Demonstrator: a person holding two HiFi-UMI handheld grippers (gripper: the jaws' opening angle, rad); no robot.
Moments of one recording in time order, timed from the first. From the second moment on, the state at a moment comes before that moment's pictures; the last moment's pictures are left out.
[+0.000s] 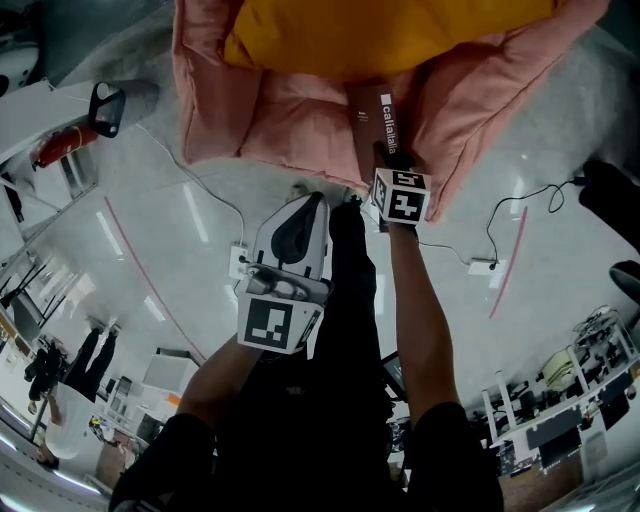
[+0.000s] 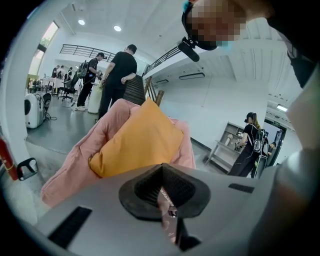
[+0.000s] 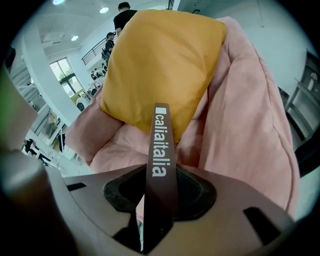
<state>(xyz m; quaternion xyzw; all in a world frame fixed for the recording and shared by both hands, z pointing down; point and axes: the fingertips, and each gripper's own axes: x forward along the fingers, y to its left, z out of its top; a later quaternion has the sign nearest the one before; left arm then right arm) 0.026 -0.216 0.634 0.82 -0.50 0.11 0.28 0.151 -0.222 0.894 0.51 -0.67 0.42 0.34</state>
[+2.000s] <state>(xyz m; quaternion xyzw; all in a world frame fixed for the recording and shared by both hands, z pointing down) -0.045 -0.171 0.444 0.86 -0.47 0.05 0.20 0.113 -0.170 0.665 0.60 -0.66 0.34 0.29</state>
